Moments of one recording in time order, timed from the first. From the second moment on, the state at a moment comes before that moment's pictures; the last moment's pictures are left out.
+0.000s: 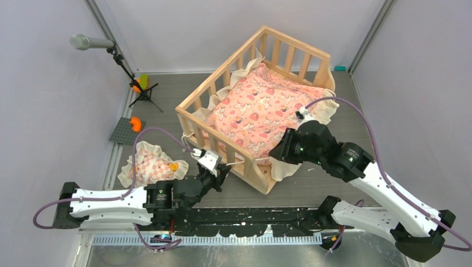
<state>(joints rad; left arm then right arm) -1.45 0.72 0.50 0.01 -0.74 -0.31 0.82 0.92 1.10 -0.83 0.02 0.88</state>
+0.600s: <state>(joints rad) -1.45 0.77 0.63 -0.08 -0.76 -0.28 0.86 0.69 0.65 -0.79 -0.06 1.04</state>
